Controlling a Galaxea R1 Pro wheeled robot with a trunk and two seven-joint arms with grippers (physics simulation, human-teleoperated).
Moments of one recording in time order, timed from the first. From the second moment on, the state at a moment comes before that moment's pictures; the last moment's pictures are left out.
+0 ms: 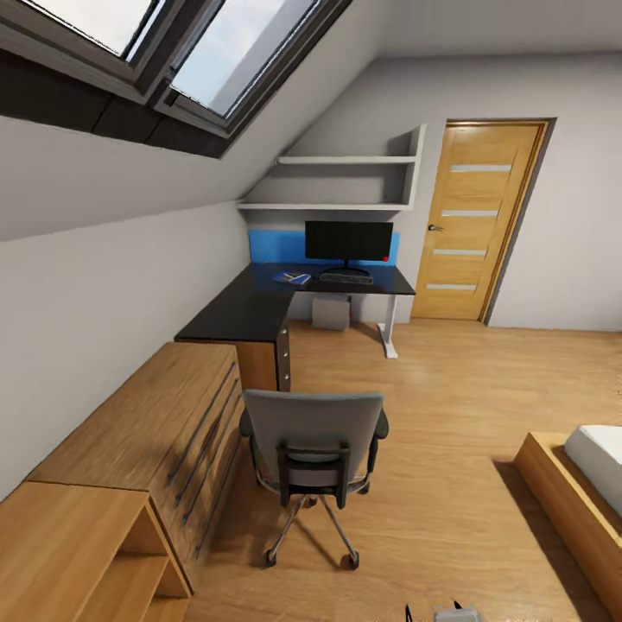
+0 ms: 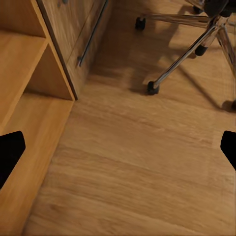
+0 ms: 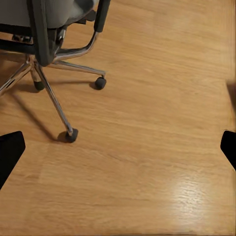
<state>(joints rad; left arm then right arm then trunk) -0.26 -0.01 -0.94 -0.02 1.11 -0.64 0.04 -0.35 0.02 0.58 0.01 -0.35 -0.75 -0.27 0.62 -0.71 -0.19</state>
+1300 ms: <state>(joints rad) -0.26 -0.01 -0.94 -0.02 1.11 -0.64 0.04 -0.35 0.02 0.58 0.02 -0.34 -0.75 -0.27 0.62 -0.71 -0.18</state>
